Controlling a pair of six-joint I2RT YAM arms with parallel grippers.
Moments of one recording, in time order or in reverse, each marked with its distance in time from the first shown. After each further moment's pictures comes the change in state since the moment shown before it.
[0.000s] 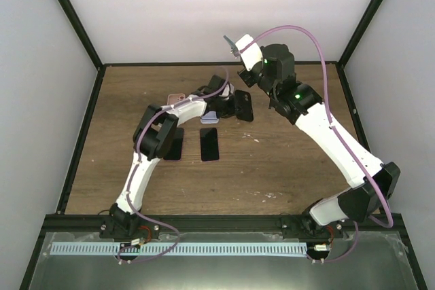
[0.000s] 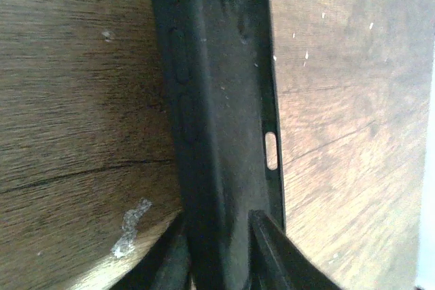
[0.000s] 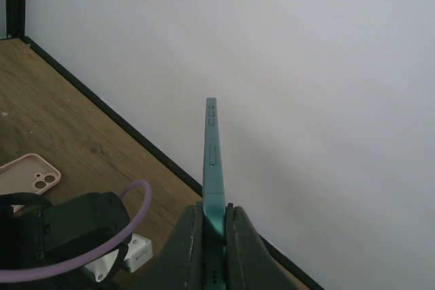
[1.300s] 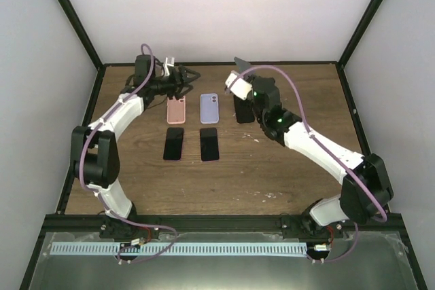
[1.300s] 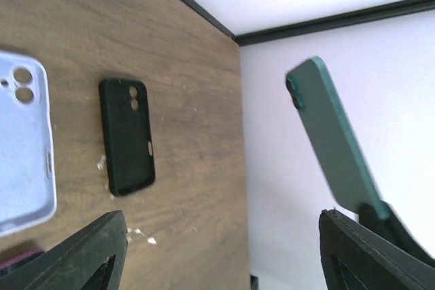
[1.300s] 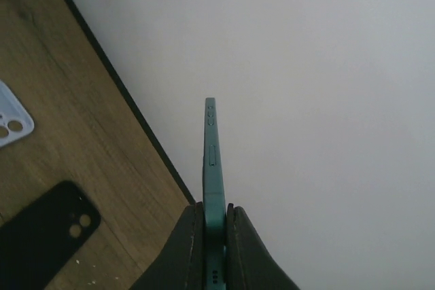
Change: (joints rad) left arm 0.354 -0.624 -0.433 0.156 0.298 -0.156; right arm 0.021 -0.015 -0.417 0.399 0.170 -0.428
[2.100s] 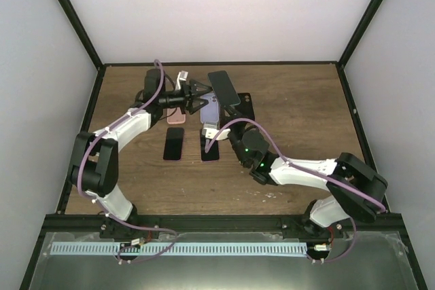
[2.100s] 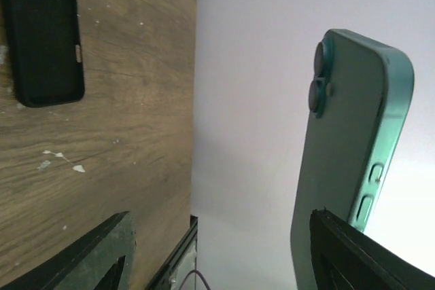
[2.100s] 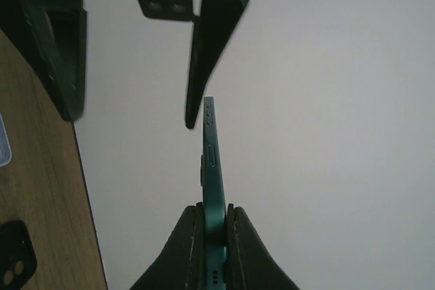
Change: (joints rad) left arm -0.087 -0.098 -0.272 0.306 0.150 -0.317; right arm 0.346 0.014 -0.475 0.842 0.208 -0.605
